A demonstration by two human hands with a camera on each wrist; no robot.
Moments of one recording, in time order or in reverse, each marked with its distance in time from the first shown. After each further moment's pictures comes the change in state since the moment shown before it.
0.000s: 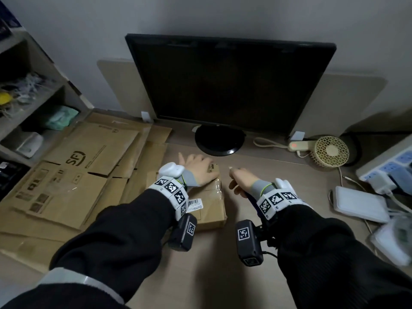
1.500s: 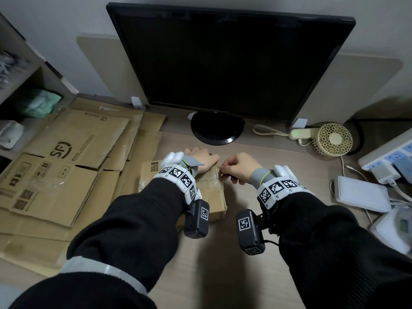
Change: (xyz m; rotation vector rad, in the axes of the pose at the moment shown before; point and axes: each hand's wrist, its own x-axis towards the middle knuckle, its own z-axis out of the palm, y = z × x) left_hand 0.041 0.005 0.012 -0.218 -0.167 -0.167; right_hand 0.010 -0.005 -0.006 -0.275 -0.014 -0.213
